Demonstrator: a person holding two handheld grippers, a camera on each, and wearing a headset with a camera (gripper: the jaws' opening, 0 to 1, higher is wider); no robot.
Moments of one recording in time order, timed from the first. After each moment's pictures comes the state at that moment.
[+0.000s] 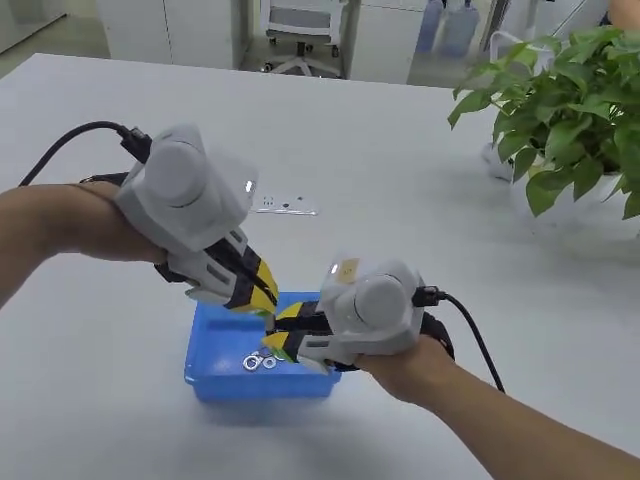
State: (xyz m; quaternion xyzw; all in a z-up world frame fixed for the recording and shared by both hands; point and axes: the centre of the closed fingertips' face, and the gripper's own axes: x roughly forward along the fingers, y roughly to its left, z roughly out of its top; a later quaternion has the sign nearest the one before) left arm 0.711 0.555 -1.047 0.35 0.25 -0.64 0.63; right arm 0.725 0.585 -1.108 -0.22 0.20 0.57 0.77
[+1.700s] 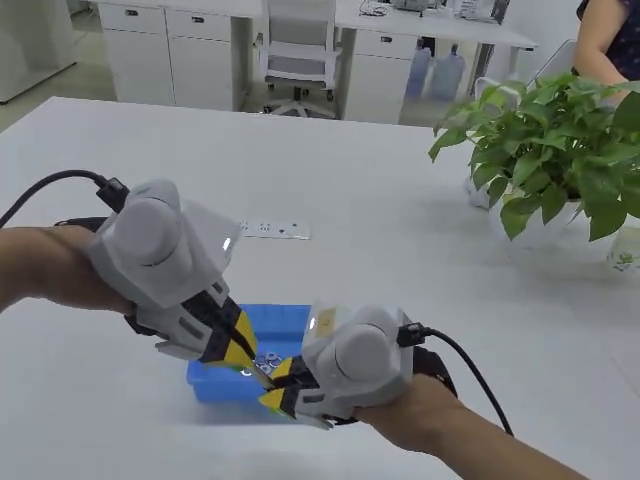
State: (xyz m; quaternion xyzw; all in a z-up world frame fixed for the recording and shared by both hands) left arm 0.637 0.564 -1.041 0.38 0.25 -0.65 0.61; right arm 0.648 0.574 -1.109 -0.30 0.22 0.60 0.71
